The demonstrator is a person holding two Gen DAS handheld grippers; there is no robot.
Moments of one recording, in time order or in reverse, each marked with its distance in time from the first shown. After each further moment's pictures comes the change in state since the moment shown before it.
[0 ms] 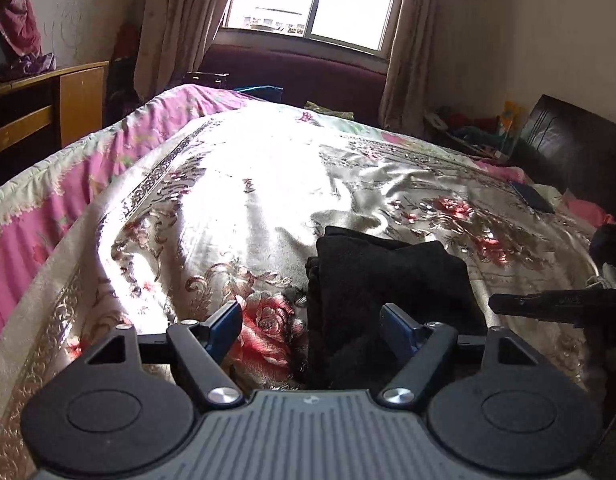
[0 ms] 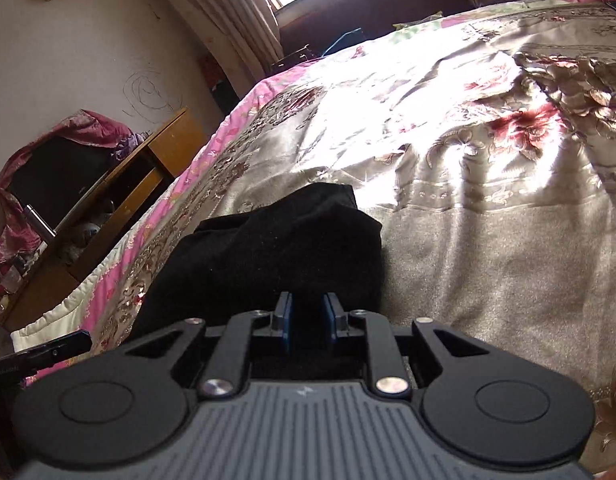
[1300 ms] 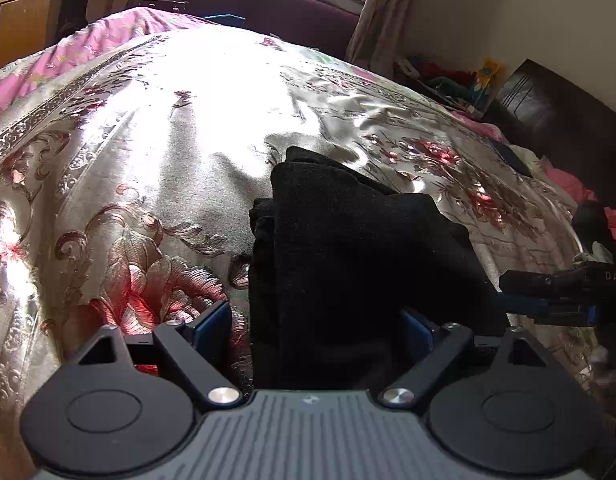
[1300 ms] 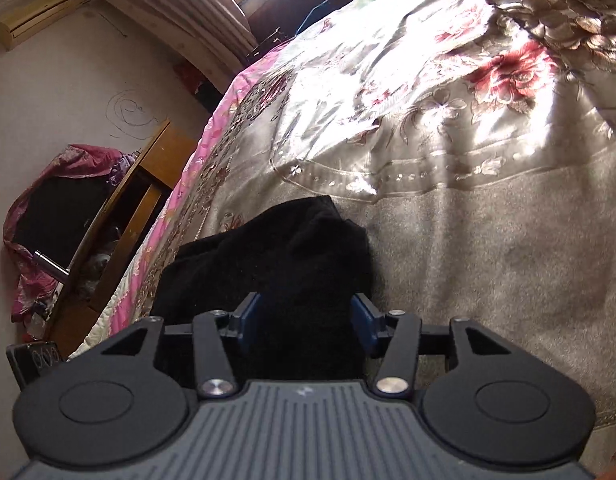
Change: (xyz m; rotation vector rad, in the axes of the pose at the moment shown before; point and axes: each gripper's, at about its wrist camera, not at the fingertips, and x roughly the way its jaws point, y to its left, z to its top) left arm 0.127 0.005 -0.016 -0.056 0.208 -0.154; right arm 0.029 -0.043 0.010 0.214 0.094 0.073
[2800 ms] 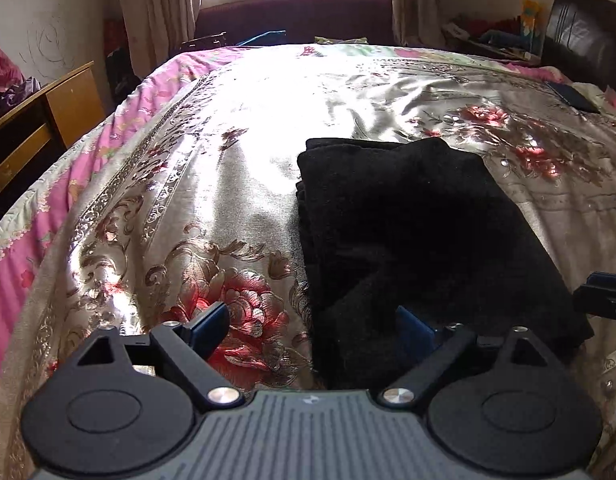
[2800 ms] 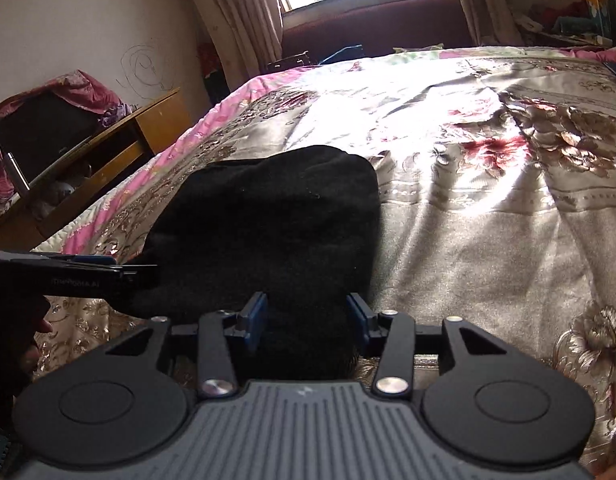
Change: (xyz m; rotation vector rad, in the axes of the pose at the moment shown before) left arm -0.039 -0.073 -0.003 0.194 0.026 0.385; right arm -0.051 0.054 -0.066 -0.372 -0.130 -0.221
